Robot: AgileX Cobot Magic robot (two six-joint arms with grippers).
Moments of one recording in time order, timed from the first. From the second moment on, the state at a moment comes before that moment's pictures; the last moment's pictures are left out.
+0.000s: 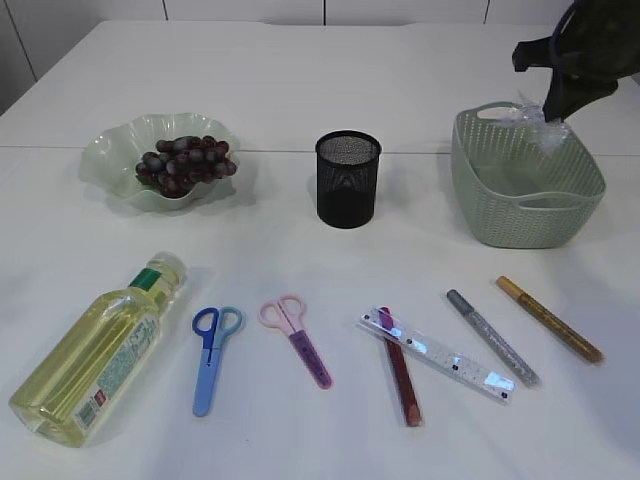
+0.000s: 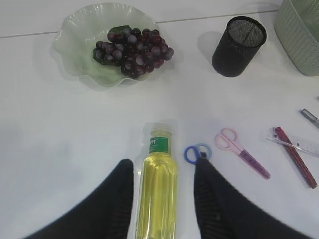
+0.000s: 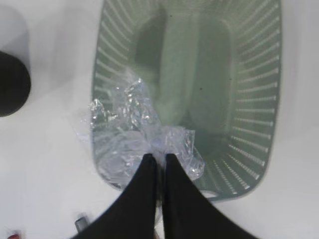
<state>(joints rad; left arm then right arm) -0.09 1.02 -1.17 -0.25 0.98 0.14 0.02 2.01 -1.91 0.04 1.13 -0.02</state>
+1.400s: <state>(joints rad) -0.09 1.02 -1.17 -0.26 1.01 0.14 0.01 2.05 -2.00 0.01 1.23 0.07</state>
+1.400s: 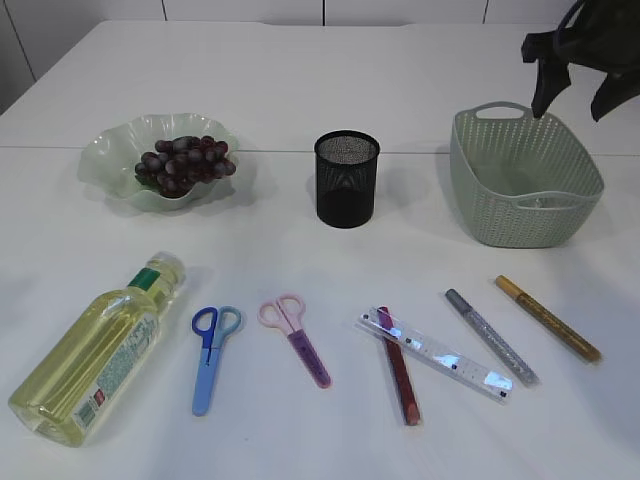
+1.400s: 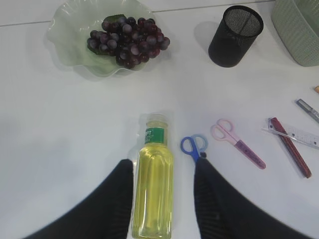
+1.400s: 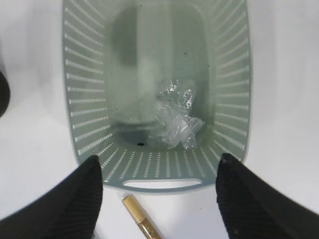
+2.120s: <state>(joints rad) -0.13 1.25 -1.17 -0.24 1.19 0.14 0.01 1.45 -1.41 0.09 1.24 0.08</state>
